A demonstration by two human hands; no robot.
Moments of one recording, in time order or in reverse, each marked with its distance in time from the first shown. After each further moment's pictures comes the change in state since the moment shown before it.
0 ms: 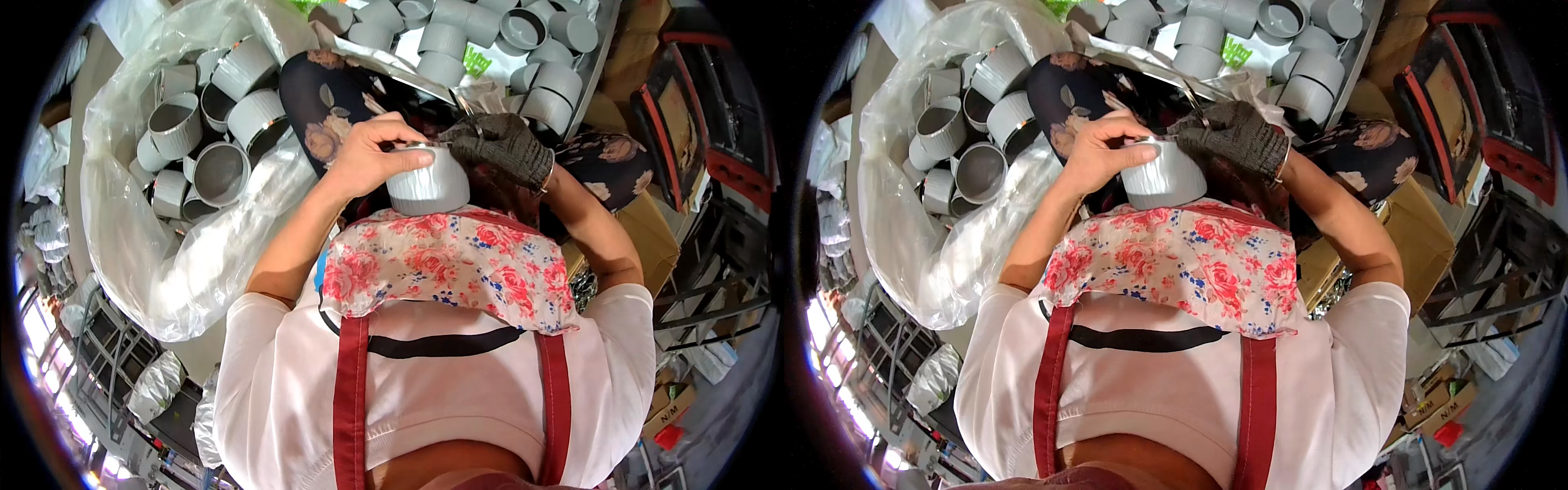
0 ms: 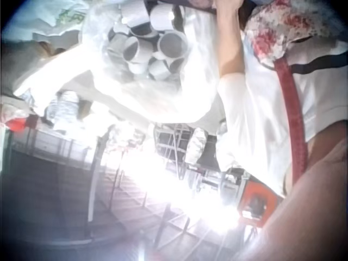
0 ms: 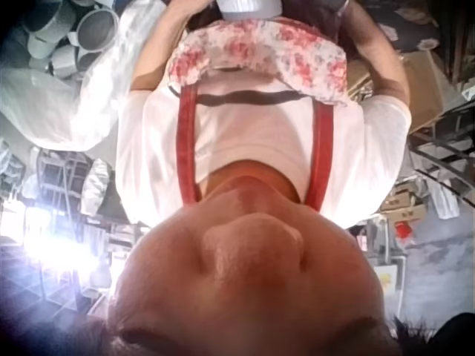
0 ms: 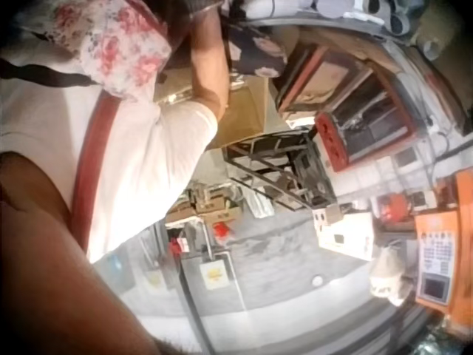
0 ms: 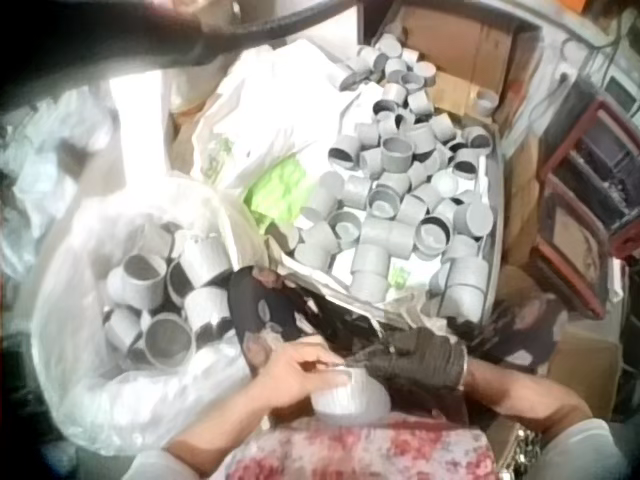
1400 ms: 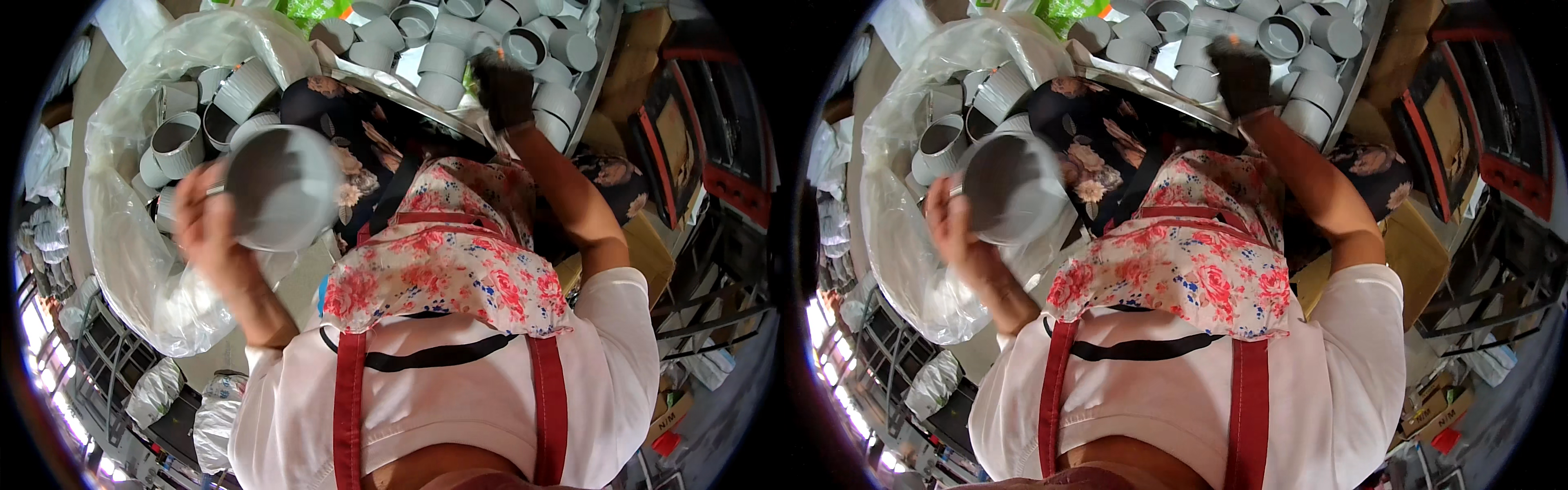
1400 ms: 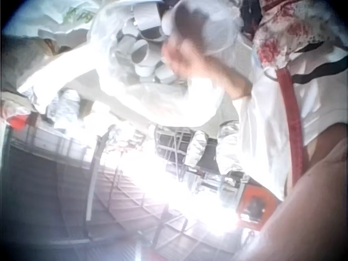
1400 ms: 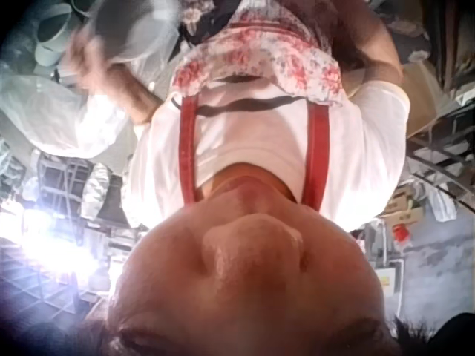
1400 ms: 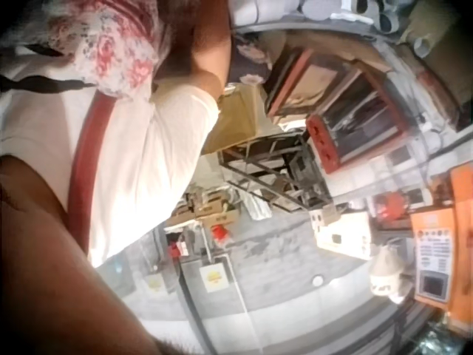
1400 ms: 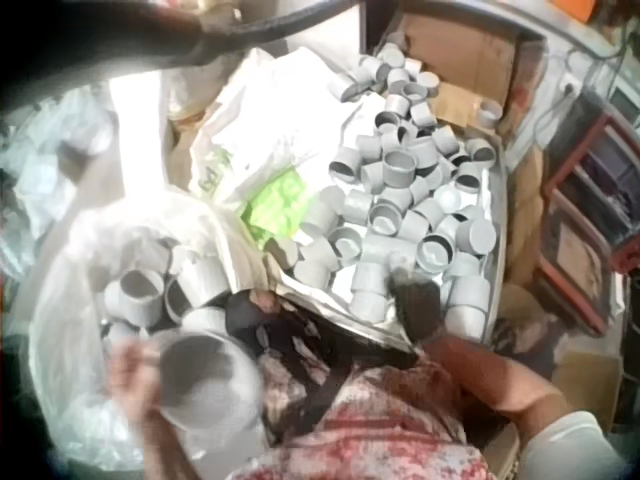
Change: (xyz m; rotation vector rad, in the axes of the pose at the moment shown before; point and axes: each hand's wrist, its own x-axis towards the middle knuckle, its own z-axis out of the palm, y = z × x) left_hand -0.087 0.067 -0.057 -0.189 1.094 0.238; right_hand 0.081 0.055 -0.050 -0.940 0.892 -0.183
